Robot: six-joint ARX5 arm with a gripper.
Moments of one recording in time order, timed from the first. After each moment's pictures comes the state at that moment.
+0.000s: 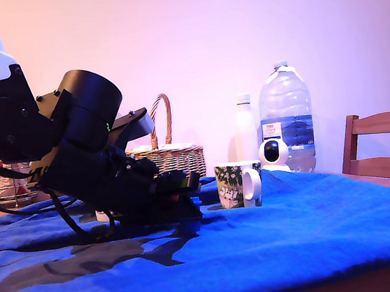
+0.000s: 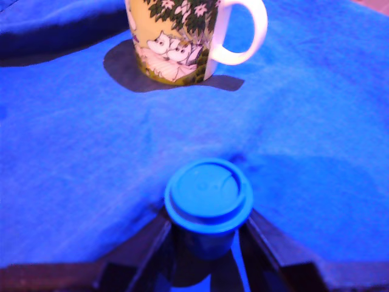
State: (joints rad) arm -0.63 1.94 0.74 0.72 0.14 -0.13
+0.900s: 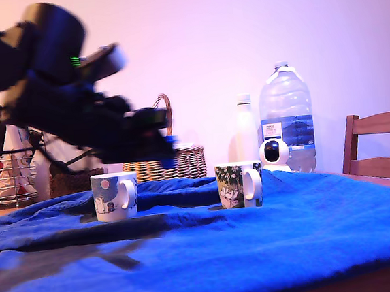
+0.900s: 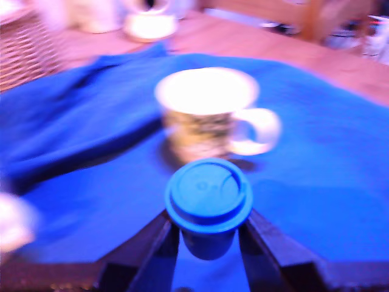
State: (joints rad) arm -0.51 1.69 0.75 0.57 0.16 -0.02
